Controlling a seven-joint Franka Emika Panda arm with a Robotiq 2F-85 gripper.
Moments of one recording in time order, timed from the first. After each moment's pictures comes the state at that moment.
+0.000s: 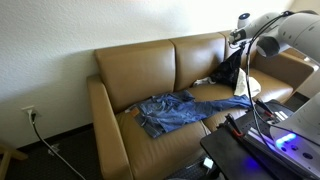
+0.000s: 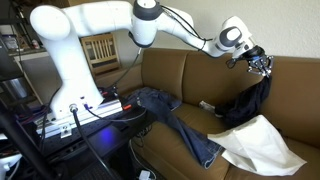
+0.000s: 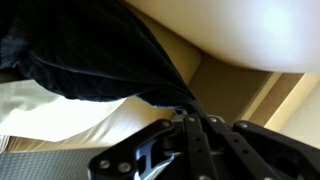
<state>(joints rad) -0.32 1.48 -0.83 -0.73 0.27 2.48 2.15</state>
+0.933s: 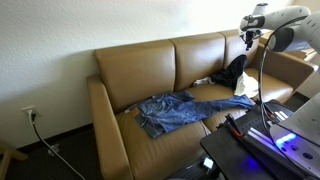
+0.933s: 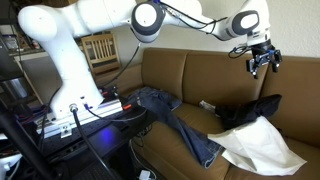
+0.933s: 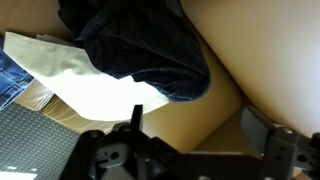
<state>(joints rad) -0.62 1.43 -0.30 -0.44 0.07 2.11 1.66</state>
